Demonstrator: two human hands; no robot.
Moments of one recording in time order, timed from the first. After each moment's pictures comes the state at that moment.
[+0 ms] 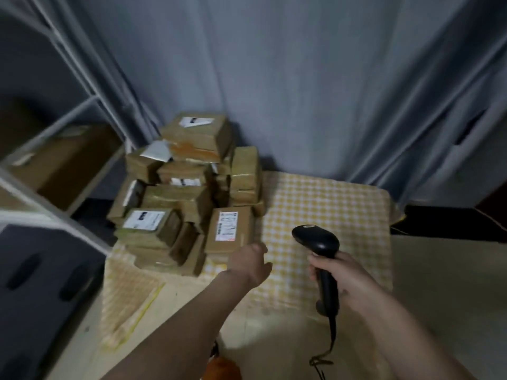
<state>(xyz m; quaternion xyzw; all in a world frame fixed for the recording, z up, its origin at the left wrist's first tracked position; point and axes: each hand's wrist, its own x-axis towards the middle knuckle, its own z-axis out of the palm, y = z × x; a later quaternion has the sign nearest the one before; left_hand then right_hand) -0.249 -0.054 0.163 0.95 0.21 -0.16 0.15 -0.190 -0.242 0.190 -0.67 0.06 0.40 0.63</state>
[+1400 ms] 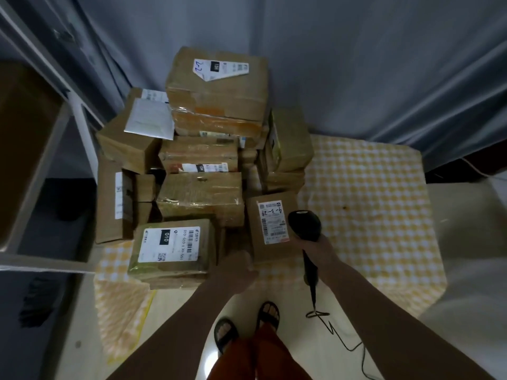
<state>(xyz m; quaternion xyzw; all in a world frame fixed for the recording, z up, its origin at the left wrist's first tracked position) -0.242 0.269 0.047 0.85 0.18 -0.34 0.34 -0.157 0.099 0.053 -0.76 0.23 0.33 0.51</state>
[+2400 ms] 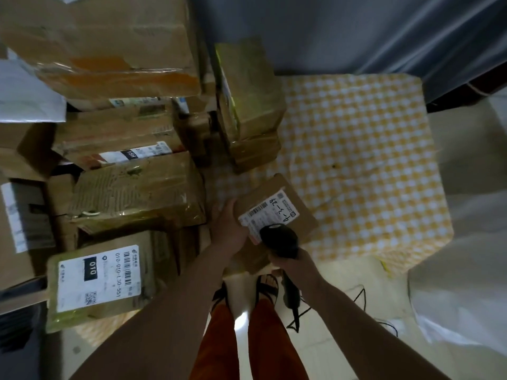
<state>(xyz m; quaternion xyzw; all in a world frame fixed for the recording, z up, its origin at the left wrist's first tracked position) -0.139 0.238 -0.077 0.82 0.30 -0.24 0.42 -0.178 0.075 -0.035 -0.68 0.28 0.40 0.55</state>
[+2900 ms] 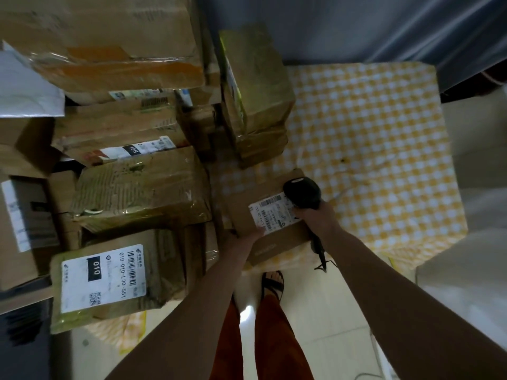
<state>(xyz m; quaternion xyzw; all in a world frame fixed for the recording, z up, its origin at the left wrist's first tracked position) -0.169 0.225 -0.083 0.56 0.51 -0.26 0.60 -0.090 0.061 -0.072 -0.78 0.29 0.32 0.45</state>
